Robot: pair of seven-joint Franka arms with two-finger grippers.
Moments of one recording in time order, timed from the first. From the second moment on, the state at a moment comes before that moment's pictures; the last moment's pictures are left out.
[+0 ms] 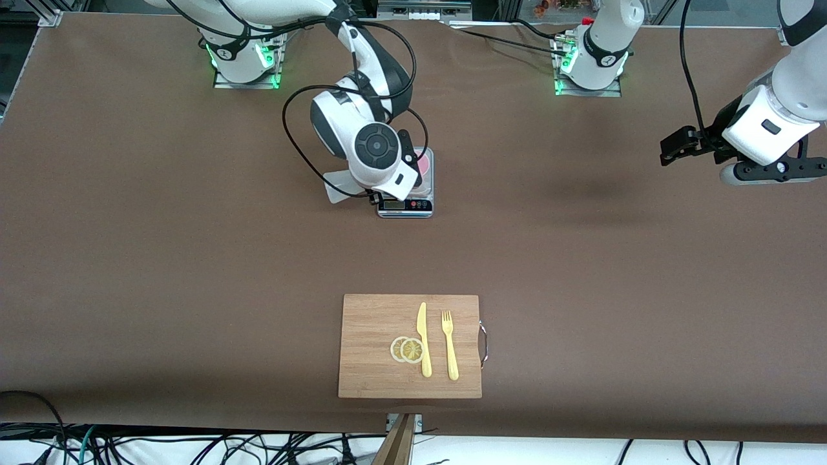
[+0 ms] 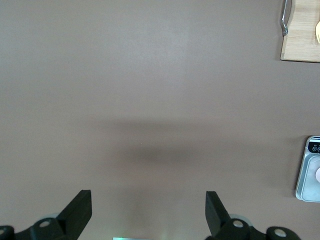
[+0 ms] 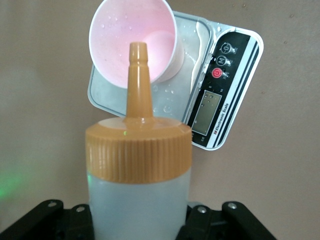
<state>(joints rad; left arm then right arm) -0.03 -0.01 -0.05 -1.68 -0.01 1.55 -0.16 0.80 0.59 -0.12 -1.51 0.12 1.79 -1.23</state>
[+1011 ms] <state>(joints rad) -0.03 -0.01 -0.05 -1.68 -0.01 1.55 -0.16 0.39 0.55 -0.15 -1.51 0.49 1.70 -1.80</state>
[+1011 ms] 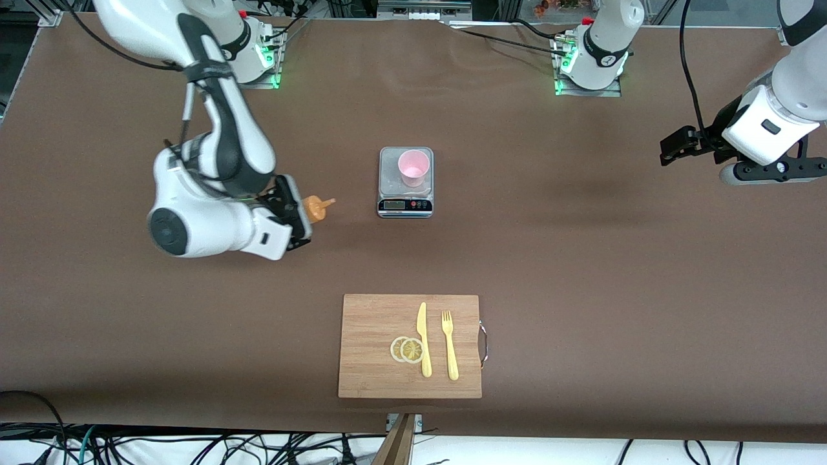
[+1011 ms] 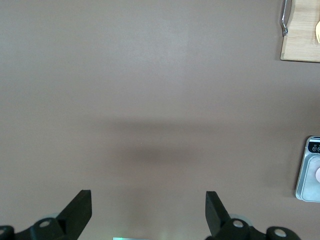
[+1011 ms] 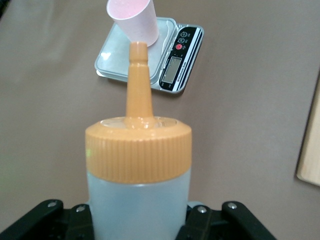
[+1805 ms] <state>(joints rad) -0.03 -0.01 -0.05 -1.68 -0.01 1.55 -0.16 0.02 0.62 -0.15 -1.58 0.74 1.45 -2.34</state>
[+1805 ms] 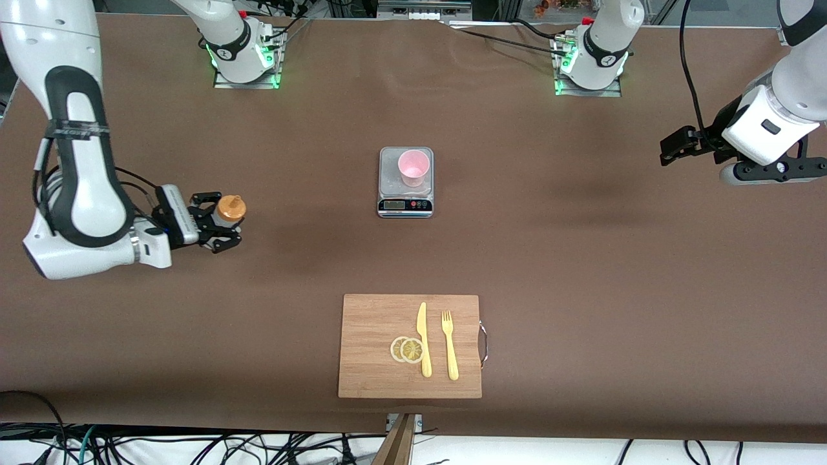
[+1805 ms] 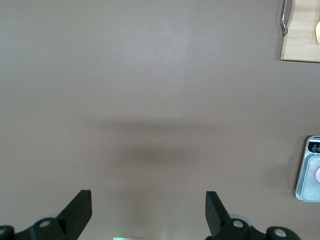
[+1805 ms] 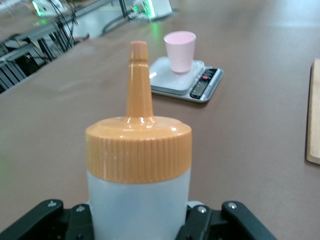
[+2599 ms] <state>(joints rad) -0.03 -0.01 -0.05 -1.68 -0.01 1.55 -0.16 -0.14 0.69 -0.15 -1.74 0.85 1.31 -2.57</state>
